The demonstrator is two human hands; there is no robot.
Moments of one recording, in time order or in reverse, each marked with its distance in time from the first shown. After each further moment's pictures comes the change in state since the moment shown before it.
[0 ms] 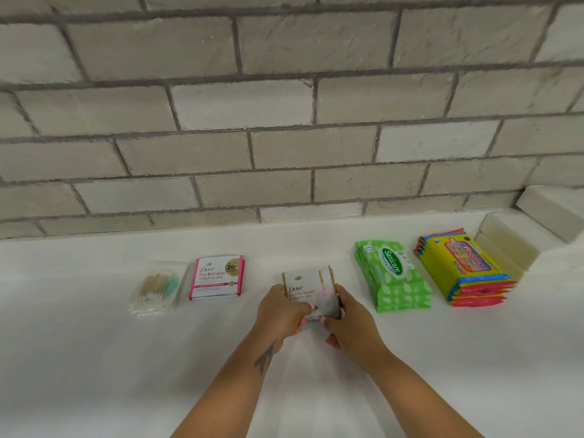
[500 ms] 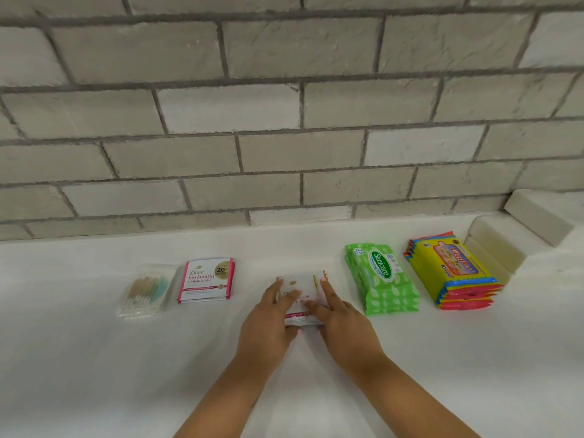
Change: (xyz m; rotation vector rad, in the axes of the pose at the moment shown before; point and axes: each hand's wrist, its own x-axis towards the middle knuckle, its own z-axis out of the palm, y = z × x) left_hand 0.008 -0.040 0.000 0.880 0.106 0.540; right_hand 0.002 0.010 -0.012 -0.991 0.094 -0.545
